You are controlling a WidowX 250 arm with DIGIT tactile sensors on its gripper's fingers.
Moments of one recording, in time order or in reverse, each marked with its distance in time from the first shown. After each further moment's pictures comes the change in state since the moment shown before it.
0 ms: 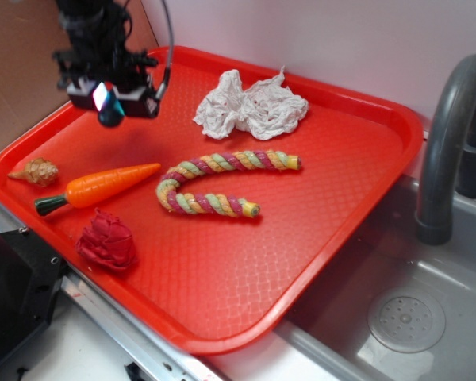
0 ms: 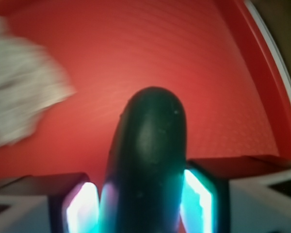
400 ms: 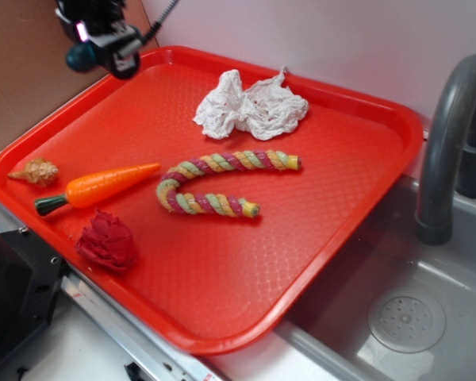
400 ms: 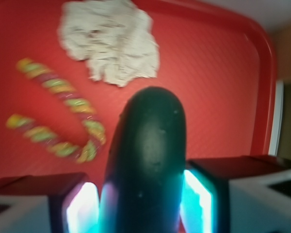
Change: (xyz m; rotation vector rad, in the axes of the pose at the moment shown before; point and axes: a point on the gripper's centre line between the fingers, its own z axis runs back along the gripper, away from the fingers) arm -0.024 -0.025 0.072 -0.005 0.021 -0.482
